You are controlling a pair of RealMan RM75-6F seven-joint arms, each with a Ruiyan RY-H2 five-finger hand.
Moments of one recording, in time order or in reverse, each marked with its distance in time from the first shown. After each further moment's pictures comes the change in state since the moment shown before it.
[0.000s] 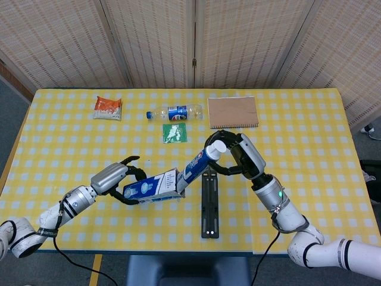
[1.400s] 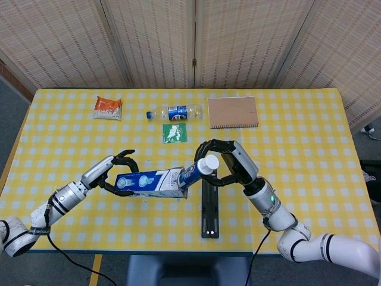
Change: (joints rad) left arm 0.030 -0.004 0.007 0.082 0.012 0.148 -0.480; right arm 0.049 -0.128 -0.052 0.165 -0.171 0.191 0.054
